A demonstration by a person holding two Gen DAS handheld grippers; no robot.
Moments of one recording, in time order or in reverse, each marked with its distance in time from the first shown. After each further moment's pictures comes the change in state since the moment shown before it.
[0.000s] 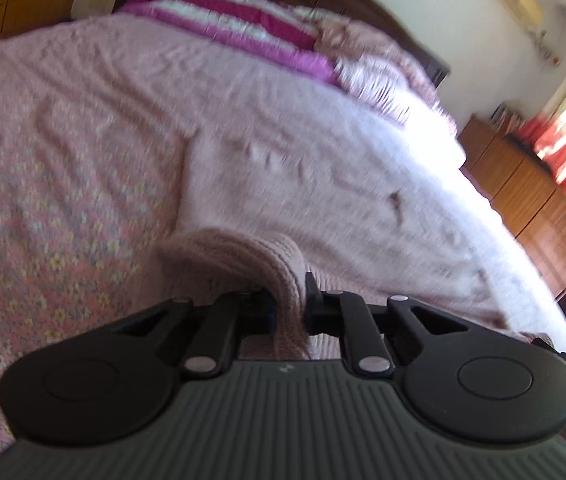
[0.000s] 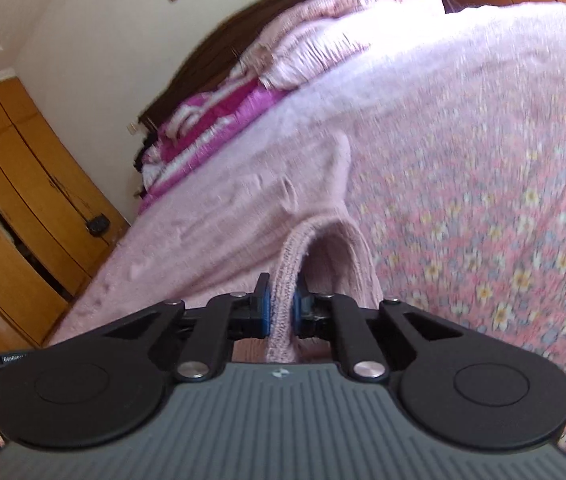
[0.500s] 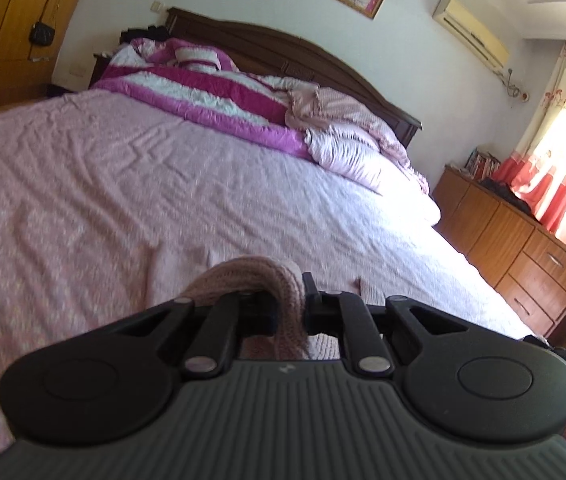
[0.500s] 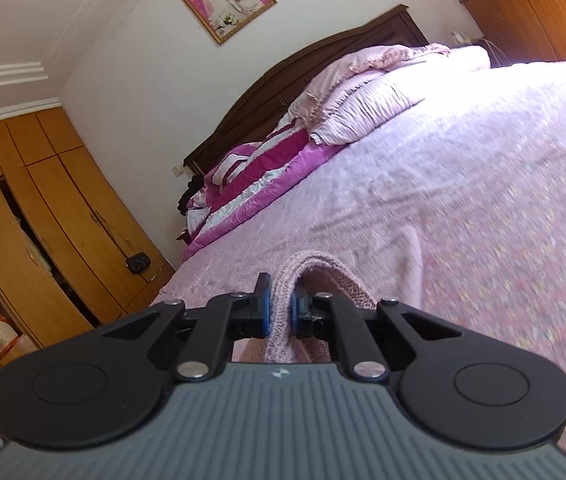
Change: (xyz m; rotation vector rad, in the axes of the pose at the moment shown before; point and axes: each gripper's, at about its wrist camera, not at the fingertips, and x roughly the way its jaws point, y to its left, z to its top) left arm -0.019 -0.035 0.055 0.053 -0.194 -0.040; right arm 0.009 0.043 0.065 -0.050 -0.109 0.106
